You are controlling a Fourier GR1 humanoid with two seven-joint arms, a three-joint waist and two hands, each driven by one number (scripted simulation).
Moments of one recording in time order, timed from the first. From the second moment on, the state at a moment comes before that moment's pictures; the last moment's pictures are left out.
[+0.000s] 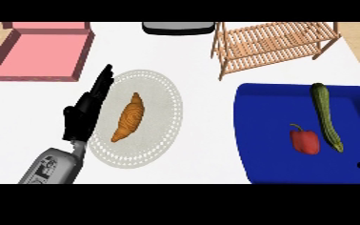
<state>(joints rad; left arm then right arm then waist) -0.22 0.36 -0.32 -1.42 0.18 0.26 0.00 0.32 -0.61 -0.28 -1.79 -0.11 -0.17 -0.12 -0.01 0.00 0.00</state>
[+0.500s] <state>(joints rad) -0.21 0.33 -0.32 -1.41 0.16 0.26 -0.02 0.43 -0.83 -0.19 -2.07 0.13 -0.06 0.33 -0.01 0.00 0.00</state>
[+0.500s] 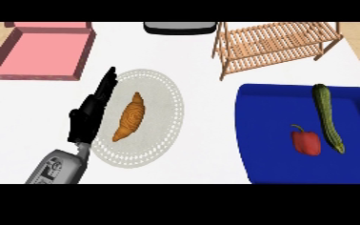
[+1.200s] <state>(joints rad) -0.19 0.29 -0.28 -1.45 0.09 0.22 0.02 0.27 -0.70 0.04 -2.30 0.43 0.08 0.78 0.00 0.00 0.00</state>
